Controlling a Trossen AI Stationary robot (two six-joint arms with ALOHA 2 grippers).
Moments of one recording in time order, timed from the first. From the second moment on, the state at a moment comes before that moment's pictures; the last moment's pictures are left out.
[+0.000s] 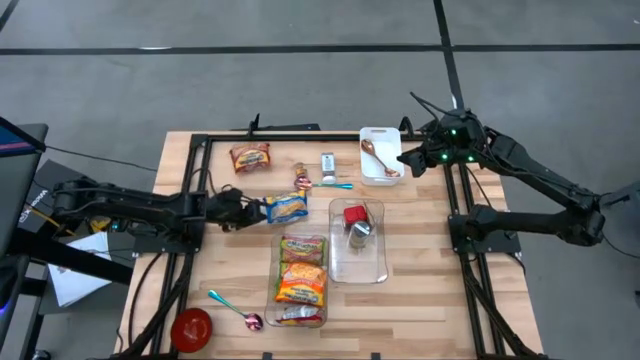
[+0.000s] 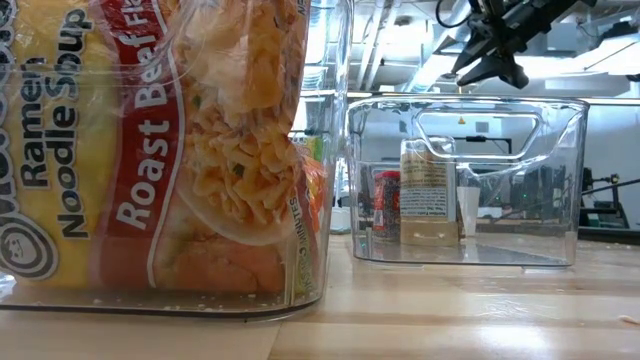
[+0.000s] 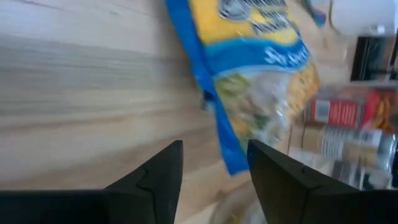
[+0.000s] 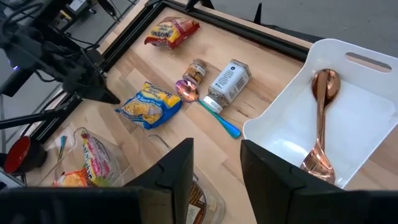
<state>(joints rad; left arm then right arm) 0.10 0.91 0.21 -0.04 -0.11 -1.53 -0.62 0.92 0.99 -0.73 -0.21 0.41</state>
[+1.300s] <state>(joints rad) 0.15 1.32 0.13 0.53 -0.19 -1.59 -0.62 0.92 0.99 -0.73 -0.15 0.41</state>
